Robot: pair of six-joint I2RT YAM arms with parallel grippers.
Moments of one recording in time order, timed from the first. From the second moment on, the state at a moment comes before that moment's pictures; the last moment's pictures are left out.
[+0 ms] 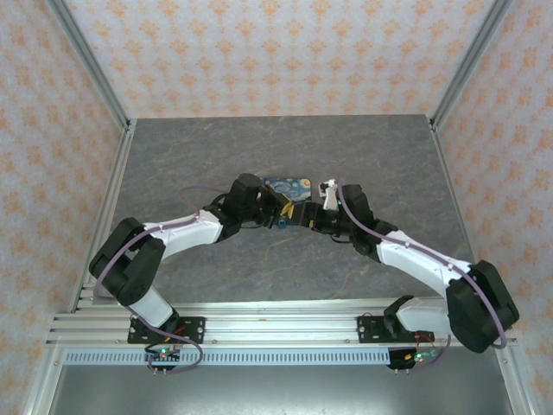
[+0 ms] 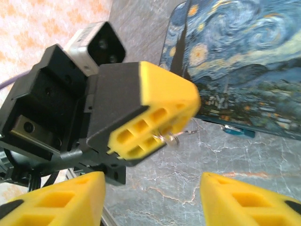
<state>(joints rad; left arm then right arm) -0.61 1.59 0.88 0.17 0.26 -1.55 0.57 1.21 0.63 0.08 -0.43 0.83</state>
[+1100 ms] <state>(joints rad) -0.61 1.41 0.76 0.53 -0.07 -1.11 0.60 1.45 0.57 0.87 -0.27 1.33</state>
